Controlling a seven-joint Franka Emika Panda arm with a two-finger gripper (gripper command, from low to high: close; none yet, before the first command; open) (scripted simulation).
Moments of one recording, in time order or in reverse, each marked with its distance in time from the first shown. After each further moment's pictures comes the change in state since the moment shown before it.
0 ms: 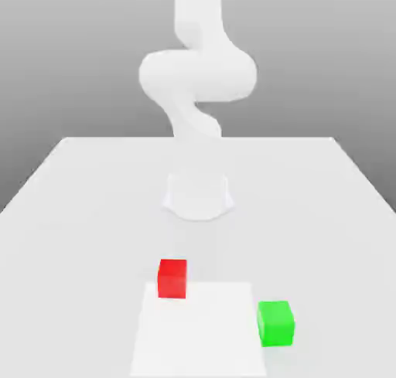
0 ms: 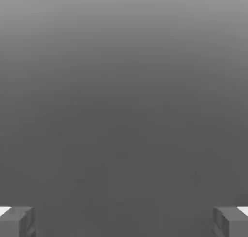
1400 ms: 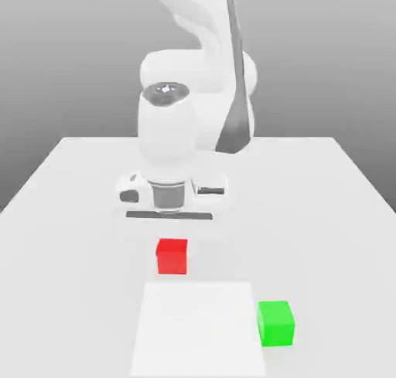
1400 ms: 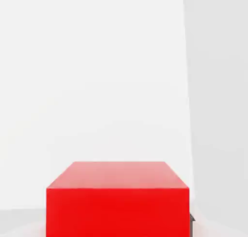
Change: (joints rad) arm -0.060 0.637 0.020 -0.530 0.020 0.444 -0.063
